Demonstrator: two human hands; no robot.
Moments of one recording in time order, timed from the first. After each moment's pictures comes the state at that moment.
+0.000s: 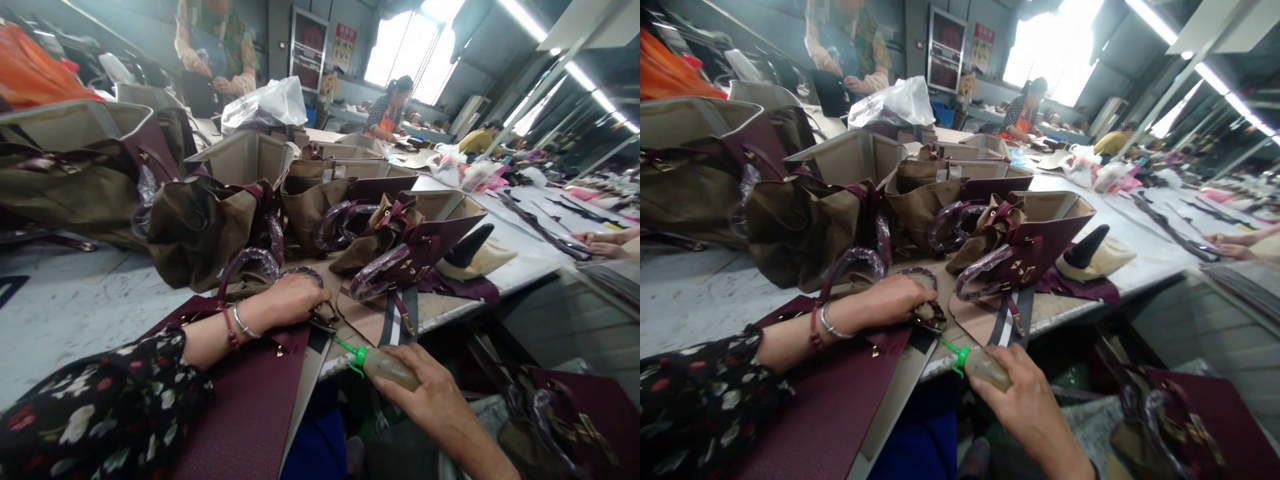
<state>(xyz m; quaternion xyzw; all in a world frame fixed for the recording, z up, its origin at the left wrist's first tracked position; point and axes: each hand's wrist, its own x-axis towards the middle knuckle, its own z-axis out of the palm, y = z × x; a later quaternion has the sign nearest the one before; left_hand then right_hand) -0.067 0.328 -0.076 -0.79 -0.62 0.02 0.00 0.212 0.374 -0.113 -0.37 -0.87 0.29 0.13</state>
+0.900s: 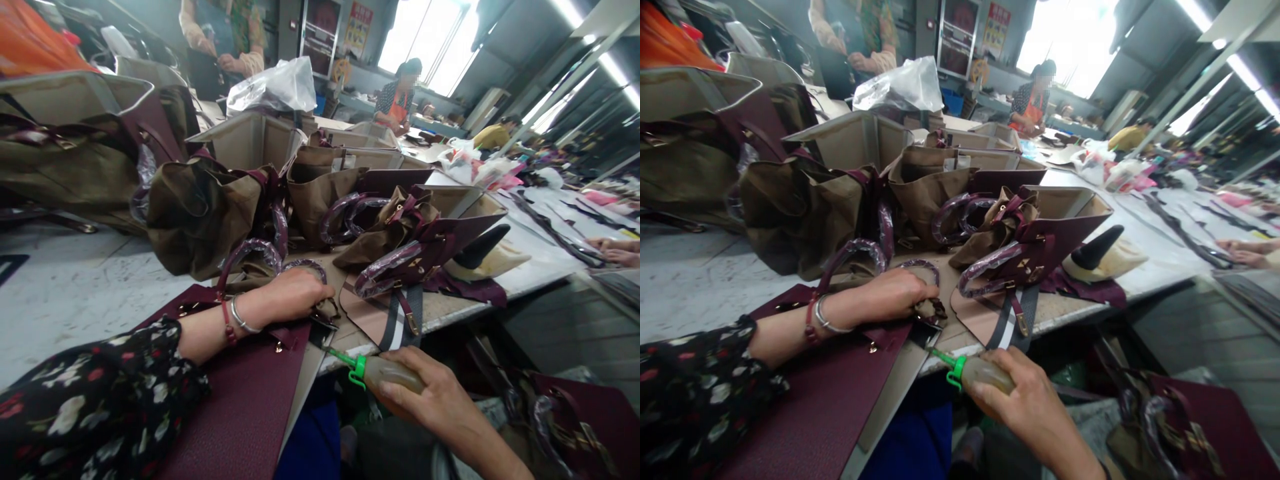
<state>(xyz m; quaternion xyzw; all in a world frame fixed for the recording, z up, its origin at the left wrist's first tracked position) -0.072 0.329 -0.087 -0.80 -0.60 -0.02 0.01 0.210 0.383 -0.103 -0.35 -0.88 0.33 0.05</state>
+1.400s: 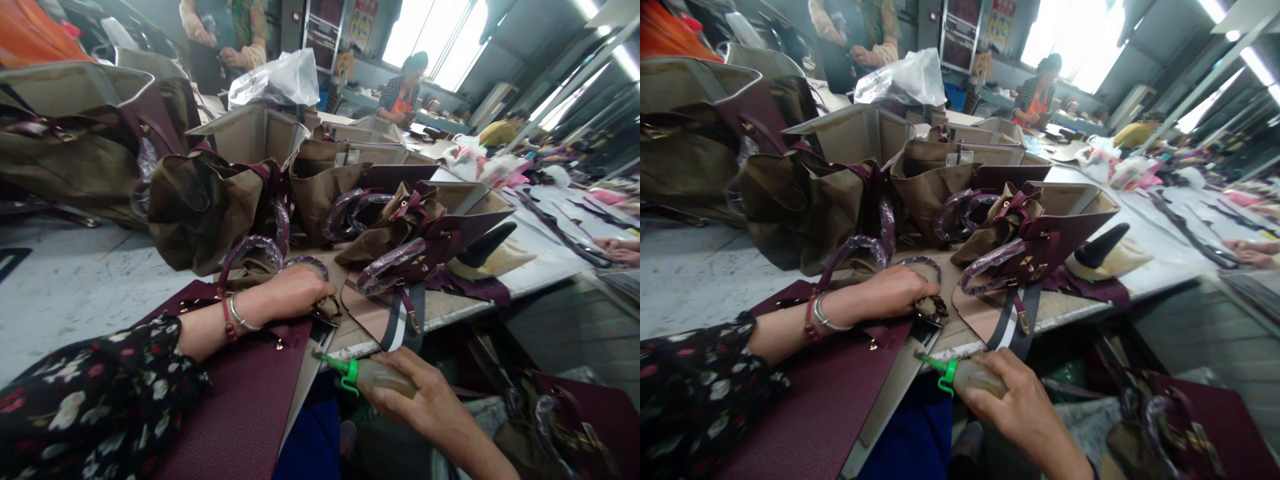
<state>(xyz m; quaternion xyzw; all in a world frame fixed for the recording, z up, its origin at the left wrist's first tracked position) -0.071 0.328 -0.087 -0.80 -0.60 -0.02 0.01 0.206 0.374 -0.112 -0.32 -0.87 0.38 0.05</state>
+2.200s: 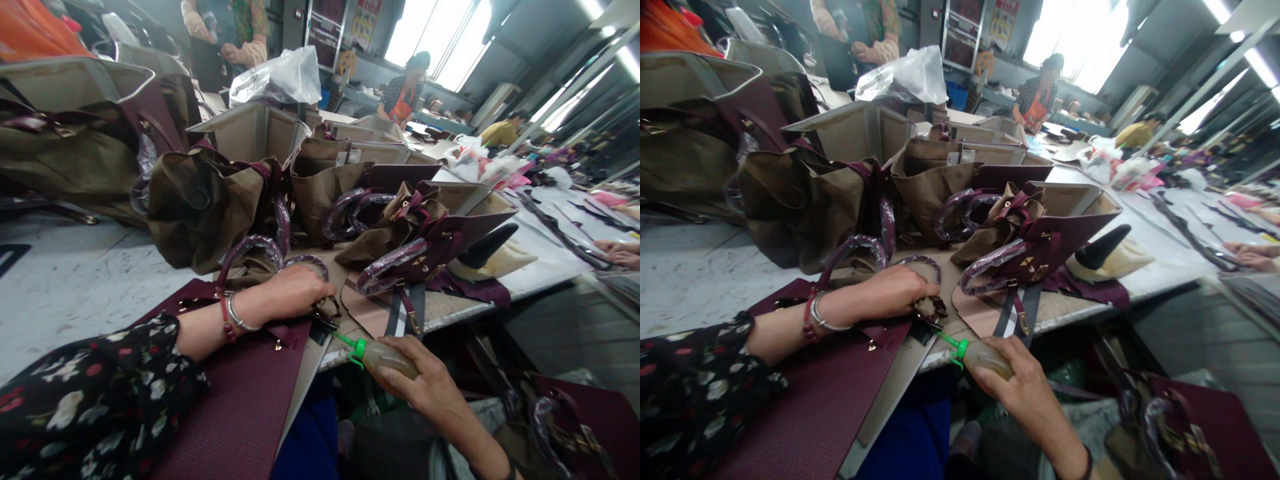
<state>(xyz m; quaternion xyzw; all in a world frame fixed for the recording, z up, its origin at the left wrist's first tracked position) -0.070 0.327 -0.087 -0.79 -0.61 -0.02 0.01 0.211 0.395 -0.124 -0.33 -0.87 0.35 0.12</state>
